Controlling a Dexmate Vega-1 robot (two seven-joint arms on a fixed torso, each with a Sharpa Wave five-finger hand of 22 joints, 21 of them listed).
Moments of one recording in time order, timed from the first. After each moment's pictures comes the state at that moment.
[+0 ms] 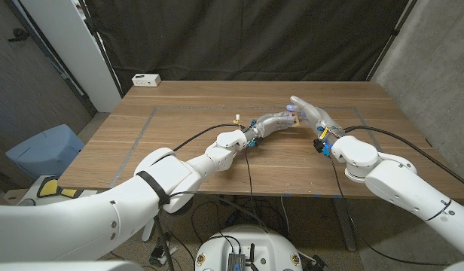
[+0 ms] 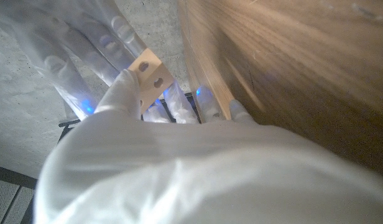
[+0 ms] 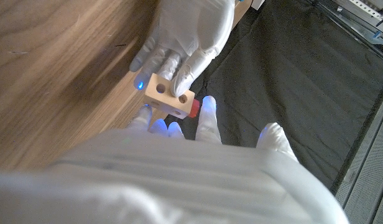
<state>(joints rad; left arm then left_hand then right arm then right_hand) 0.33 -0.11 0.68 -0.36 -0.43 -0.47 -0.48 0.78 0.06 0.38 -0.16 0.20 0.83 -0.23 0.19 0.19 0.83 -0.19 0.21 0.35 0.43 -0.05 0.20 0.18 0.08 0.20 0.19 0.17 -1.15 -0.86 -0.29 -2.15 0.55 -0.30 -0.34 0.23 0.05 0.23 -0.13 0.18 0.49 -0.02 0.19 0.18 -0.11 0.12 0.19 0.18 -0.17 0.17 0.20 0.20 0.05 0.19 0.19 0.17</state>
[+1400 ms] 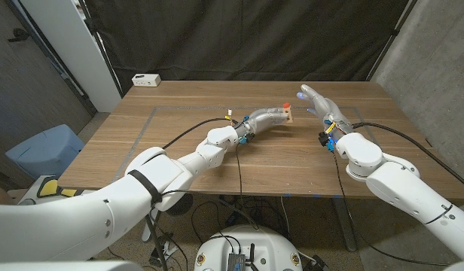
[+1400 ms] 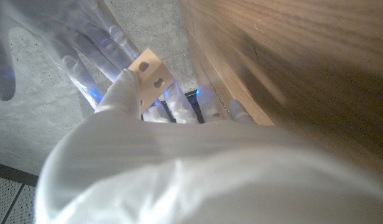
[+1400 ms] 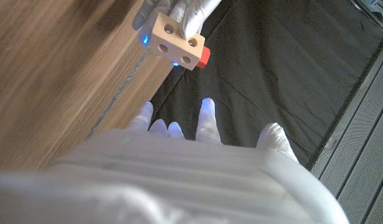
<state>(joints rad) 0.32 -0.05 0.68 -0.39 -0.43 -0.53 -0.54 0.78 0.06 0.38 -0.16 0.20 0.83 -0.23 0.19 0.19 0.83 -0.19 0.21 0.35 0.43 -0.05 0.20 0.18 0.08 0.20 0.19 0.17 -1.18 -0.80 -0.24 -2.13 0.49 -0.21 -0.40 0.23 0.05 0.23 -0.13 0.18 0.44 -0.03 0.17 0.18 -0.11 0.12 0.19 0.18 -0.17 0.19 0.20 0.20 0.08 0.20 0.20 0.17</state>
